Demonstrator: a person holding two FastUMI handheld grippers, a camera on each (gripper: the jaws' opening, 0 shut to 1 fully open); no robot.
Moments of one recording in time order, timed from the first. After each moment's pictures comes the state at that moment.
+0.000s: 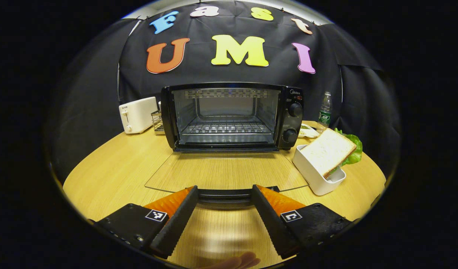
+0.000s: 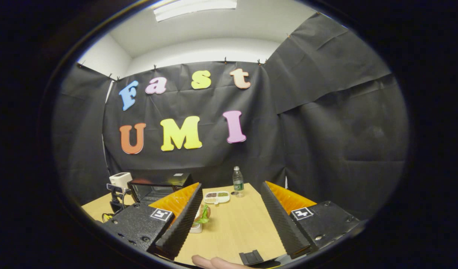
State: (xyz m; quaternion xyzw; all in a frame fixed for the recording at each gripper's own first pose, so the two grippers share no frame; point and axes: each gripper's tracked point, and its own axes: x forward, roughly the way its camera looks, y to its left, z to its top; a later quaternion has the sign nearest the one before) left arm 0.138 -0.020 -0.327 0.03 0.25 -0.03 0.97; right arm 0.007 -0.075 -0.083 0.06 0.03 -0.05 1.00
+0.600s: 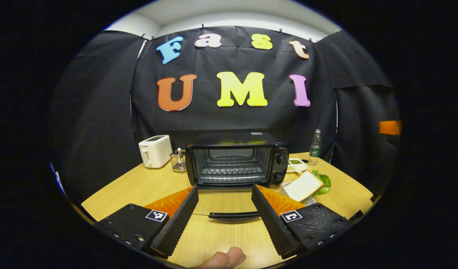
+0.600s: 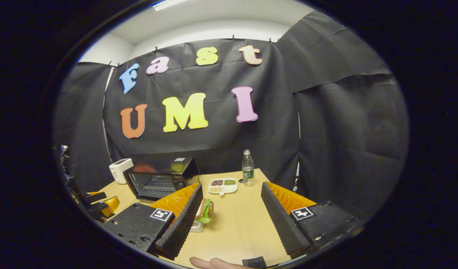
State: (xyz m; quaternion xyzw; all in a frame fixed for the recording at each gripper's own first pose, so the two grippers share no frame) left arm 0.091 -0.012 -0.163 0.03 0.12 -0.03 0.99; right arm 0.113 -0.054 -0.133 0.04 0.15 0.02 0.99
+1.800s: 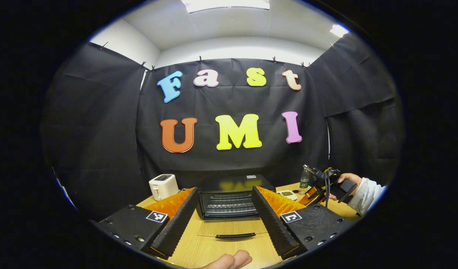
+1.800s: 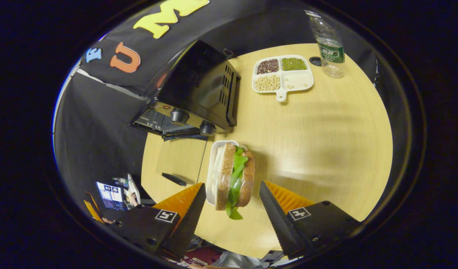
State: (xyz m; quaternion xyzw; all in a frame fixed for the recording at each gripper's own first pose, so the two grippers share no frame) left arm 0.055 -0.017 -0.036 0.05 0.01 -0.03 1.00; right arm 0.235 0.034 -0.328 0.17 0.63 0.25 0.72
